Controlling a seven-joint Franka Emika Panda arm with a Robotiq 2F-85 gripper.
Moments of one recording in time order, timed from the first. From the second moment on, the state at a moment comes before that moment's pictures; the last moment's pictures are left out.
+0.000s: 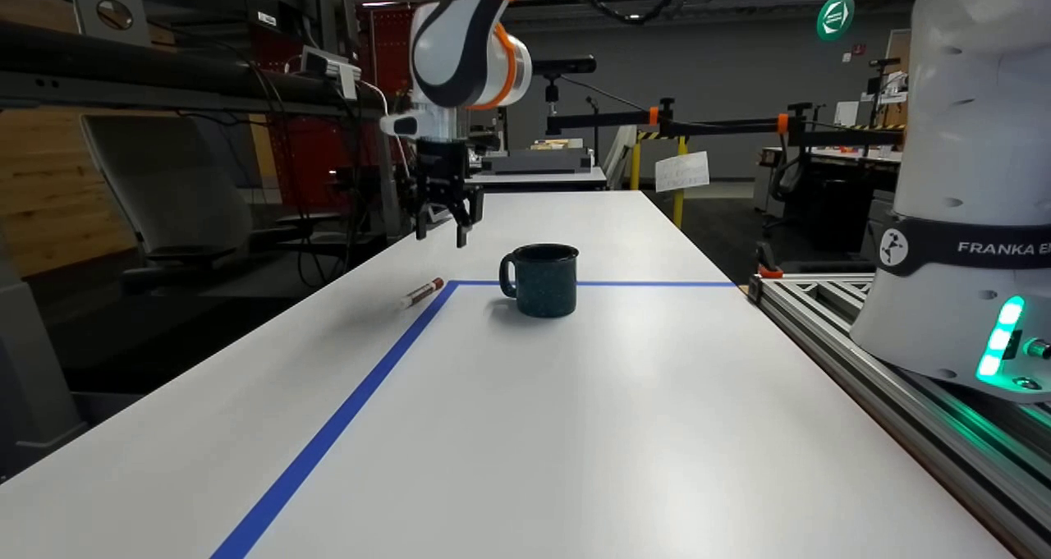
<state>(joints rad) -0.36 0.46 -0.03 -2.02 -0.03 2.63 -1.70</state>
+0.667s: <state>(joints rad) 0.34 0.22 -0.57 -2.01 -0.27 2.24 -0.95</state>
